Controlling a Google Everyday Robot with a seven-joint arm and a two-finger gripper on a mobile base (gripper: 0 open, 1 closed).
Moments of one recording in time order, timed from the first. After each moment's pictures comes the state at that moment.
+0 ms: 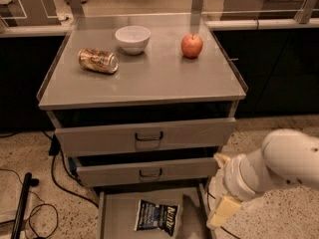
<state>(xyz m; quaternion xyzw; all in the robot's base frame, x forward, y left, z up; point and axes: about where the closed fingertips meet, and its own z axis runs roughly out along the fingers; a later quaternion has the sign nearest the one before) 0.403 -0.157 0.667 -0.60 0.77 0.09 0.21</state>
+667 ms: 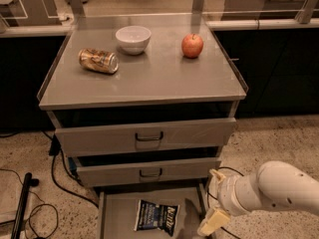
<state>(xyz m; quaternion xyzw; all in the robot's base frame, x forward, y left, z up) 0.405 -0.148 0.577 -0.56 0.78 0.14 0.25</state>
